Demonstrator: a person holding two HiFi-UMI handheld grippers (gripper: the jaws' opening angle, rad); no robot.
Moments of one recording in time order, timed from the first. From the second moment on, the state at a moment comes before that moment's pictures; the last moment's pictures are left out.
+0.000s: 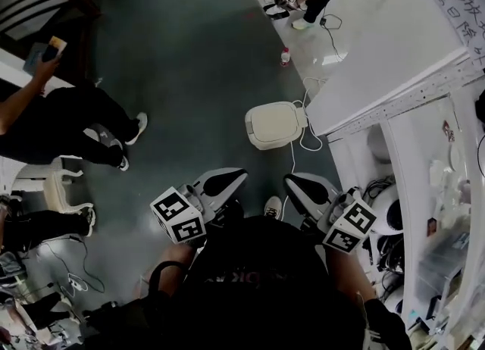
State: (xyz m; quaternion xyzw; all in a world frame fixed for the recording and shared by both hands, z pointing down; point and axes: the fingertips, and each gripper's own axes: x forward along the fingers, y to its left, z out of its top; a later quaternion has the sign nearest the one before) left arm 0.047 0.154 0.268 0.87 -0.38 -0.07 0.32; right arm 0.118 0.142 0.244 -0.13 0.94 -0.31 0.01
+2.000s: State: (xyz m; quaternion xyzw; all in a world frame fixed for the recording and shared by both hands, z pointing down) left arm -0.066 0.037 0.458 0.83 -0.35 0.04 0.43; right arm 0.012 0.000 0.341 -0.24 0.92 -0.31 -0.08
